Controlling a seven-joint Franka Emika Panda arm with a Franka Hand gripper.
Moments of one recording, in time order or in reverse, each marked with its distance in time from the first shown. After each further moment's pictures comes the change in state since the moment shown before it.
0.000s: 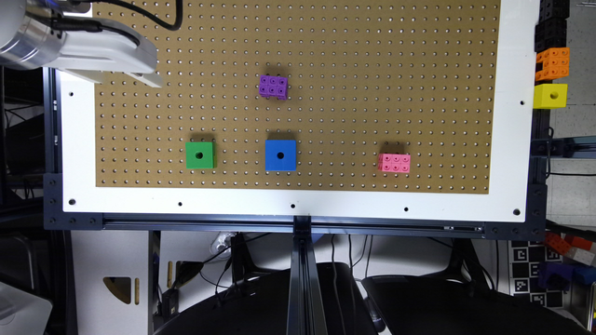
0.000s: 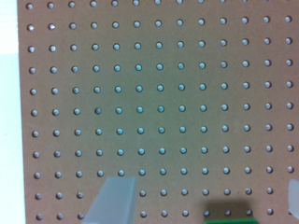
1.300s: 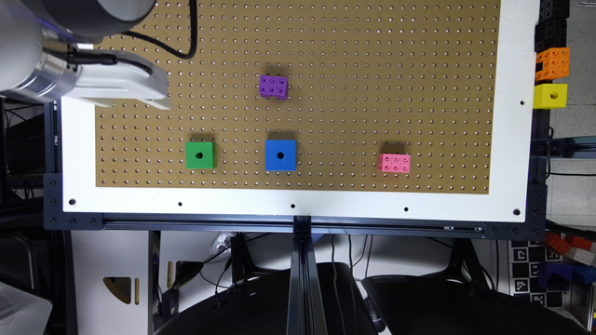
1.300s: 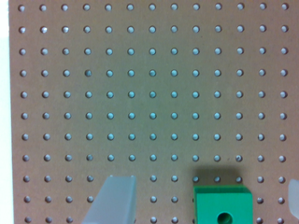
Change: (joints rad) arm 0.001 0.091 0.046 0.106 0.000 0.006 0.016
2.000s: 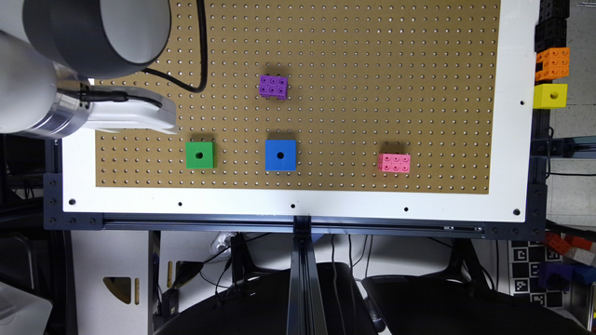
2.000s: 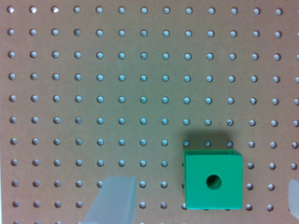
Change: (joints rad) arm 0.006 0.065 0.038 0.082 0.000 -0.001 0.028
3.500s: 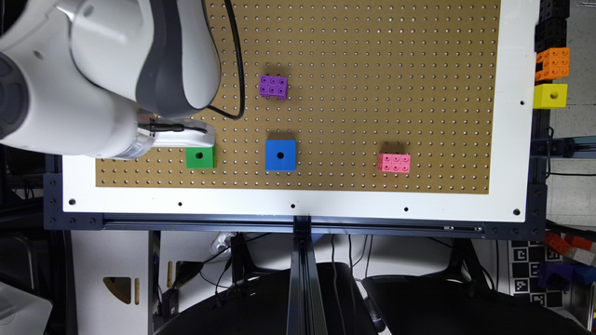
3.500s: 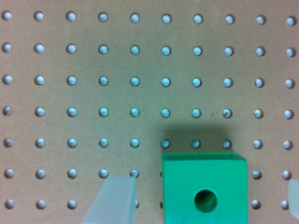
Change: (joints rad) arm 0.008 0.205 0.032 0.007 -0.004 0.175 0.037
